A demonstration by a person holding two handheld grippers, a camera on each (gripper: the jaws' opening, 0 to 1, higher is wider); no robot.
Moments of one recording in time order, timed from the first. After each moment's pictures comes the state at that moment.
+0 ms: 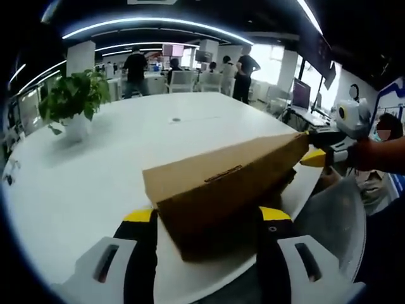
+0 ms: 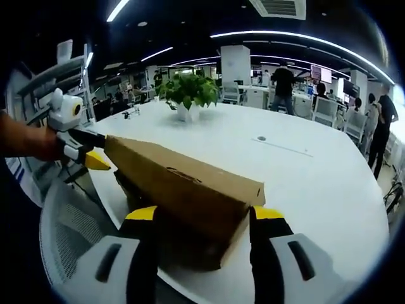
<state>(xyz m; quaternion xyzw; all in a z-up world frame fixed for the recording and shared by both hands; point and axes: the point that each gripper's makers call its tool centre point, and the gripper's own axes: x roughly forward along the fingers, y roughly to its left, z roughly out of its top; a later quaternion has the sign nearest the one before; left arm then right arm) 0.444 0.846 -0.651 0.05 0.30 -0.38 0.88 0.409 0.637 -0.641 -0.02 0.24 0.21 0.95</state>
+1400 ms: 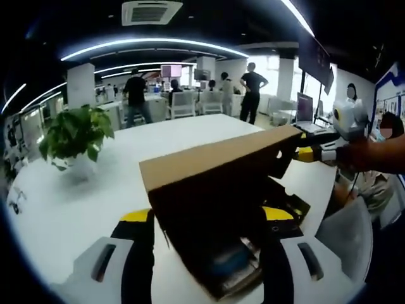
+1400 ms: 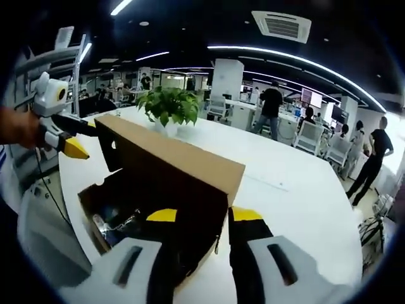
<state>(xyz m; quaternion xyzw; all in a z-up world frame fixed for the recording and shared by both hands) 0.515 0.828 -0.594 0.06 0.23 -0.38 0.90 0.494 0.598 -0.596 -0.09 0.21 0.14 0.96</state>
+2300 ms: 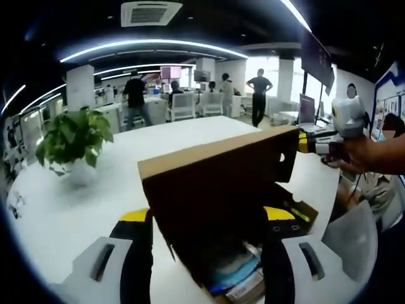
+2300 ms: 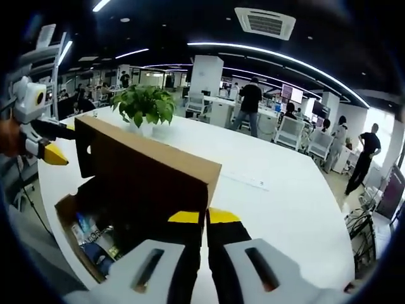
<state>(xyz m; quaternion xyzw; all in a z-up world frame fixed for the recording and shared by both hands) 0.540 0.822 -0.594 0.06 0.23 -0.38 0.90 0.521 0.574 -0.592 -0.10 0.21 0.08 0.97</state>
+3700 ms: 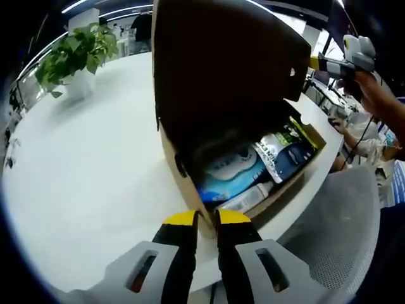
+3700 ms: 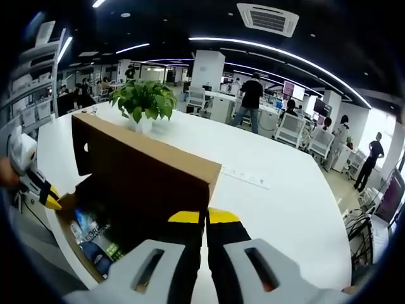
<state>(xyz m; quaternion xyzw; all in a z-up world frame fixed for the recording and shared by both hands) 0.455 0.876 -0.725 0.07 0.44 -0.33 0.83 0.530 0.571 -0.594 -0.10 0.23 0.08 0.96</state>
